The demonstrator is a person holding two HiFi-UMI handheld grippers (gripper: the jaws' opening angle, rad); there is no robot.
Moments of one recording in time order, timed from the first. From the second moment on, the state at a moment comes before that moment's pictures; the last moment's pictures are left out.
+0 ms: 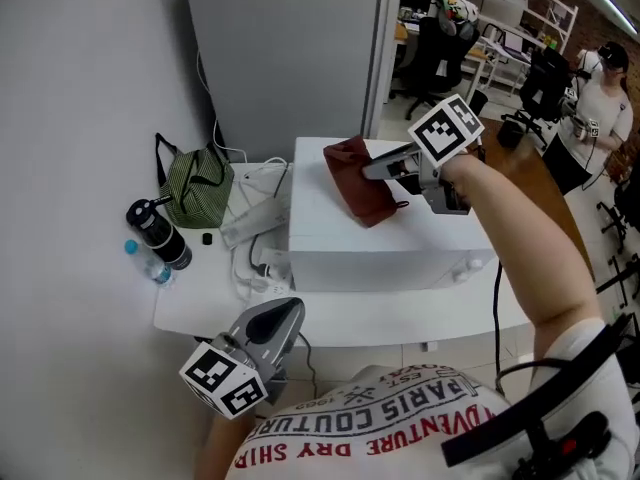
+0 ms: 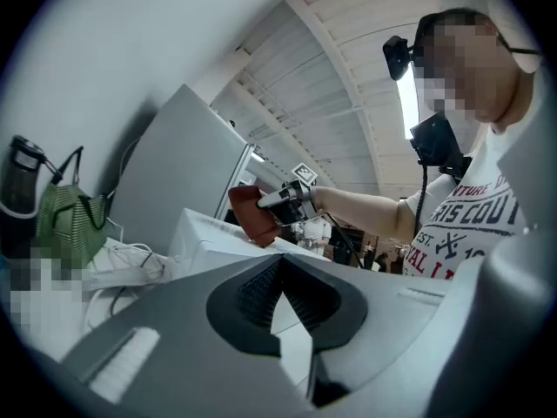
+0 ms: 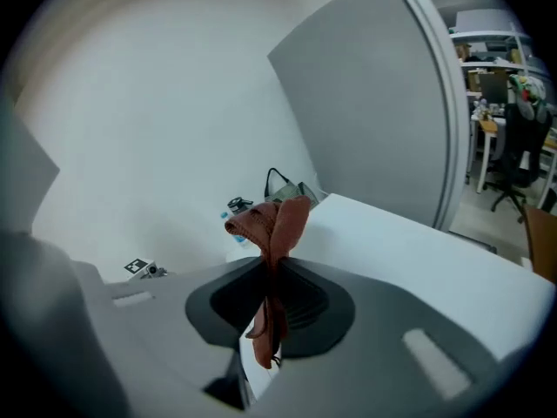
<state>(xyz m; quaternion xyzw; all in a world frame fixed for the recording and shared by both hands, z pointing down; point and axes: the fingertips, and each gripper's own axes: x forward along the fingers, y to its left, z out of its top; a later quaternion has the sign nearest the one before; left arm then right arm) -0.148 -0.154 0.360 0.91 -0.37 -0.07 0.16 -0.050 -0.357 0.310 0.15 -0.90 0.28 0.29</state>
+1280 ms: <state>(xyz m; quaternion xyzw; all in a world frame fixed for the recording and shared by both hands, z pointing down) -0.145 -0.159 0.380 0.90 -0.39 -0.06 0.18 0.072 -0.433 0.381 0.29 -0.83 0.31 0.37</state>
